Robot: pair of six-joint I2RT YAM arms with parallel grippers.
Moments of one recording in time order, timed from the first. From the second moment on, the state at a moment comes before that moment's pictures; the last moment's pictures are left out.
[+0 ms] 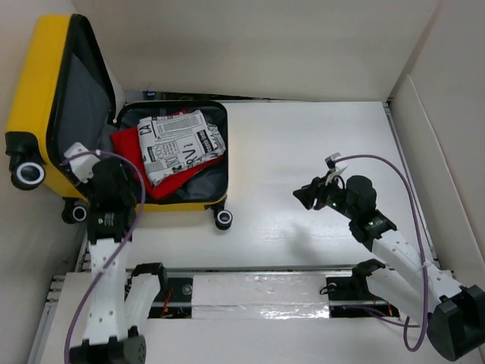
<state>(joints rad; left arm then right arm) 0.13 0.82 0.95 -0.57 -0.83 -0.41 0.40 0.81 0.45 0.13 -0.35 0.29</state>
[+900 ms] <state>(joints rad) -0.14 0.73 0.79 -0.17 1.26 -0.51 0.50 0.95 0.52 0.15 -0.09 0.30</state>
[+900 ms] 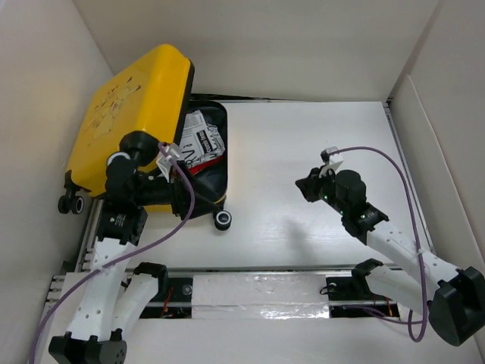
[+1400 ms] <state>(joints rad) -0.15 0.83 1.28 0.28 0.98 -0.91 0.50 0.82 0.71 0.04 -0.04 0.27</state>
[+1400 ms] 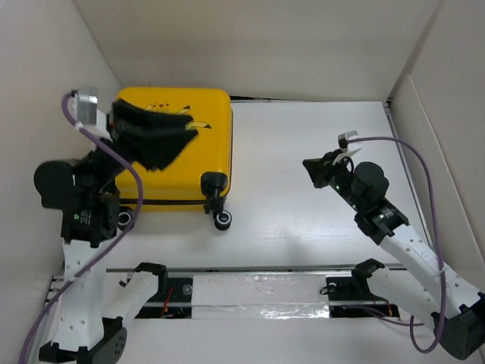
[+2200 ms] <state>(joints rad) 0.30 1.67 1.70 -0.51 -0.43 -0.44 0.64 1.36 0.90 0.13 -0.10 0.23</state>
